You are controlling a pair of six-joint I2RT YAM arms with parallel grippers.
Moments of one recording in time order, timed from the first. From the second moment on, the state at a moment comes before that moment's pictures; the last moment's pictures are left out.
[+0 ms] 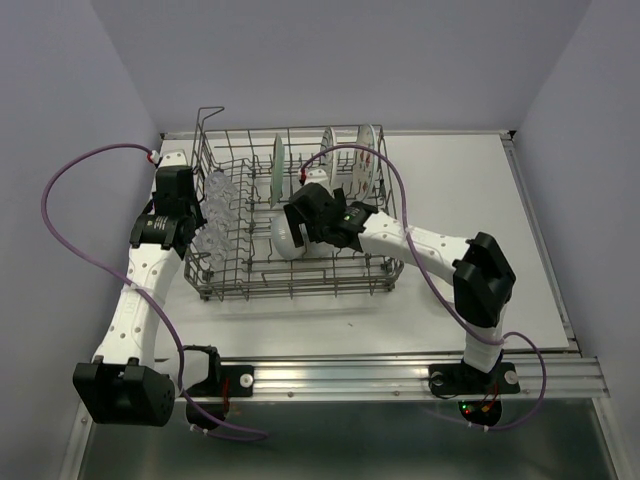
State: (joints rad) left arm -0.07 1.12 1.12 -0.70 -0.37 -0.20; right arm 0.93 1.89 1.59 -0.51 0.45 0.41
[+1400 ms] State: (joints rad) left arm -0.07 1.11 1.12 -0.69 -0.38 -0.20; right arm 0.94 1.87 1.66 -0.64 0.58 0.50
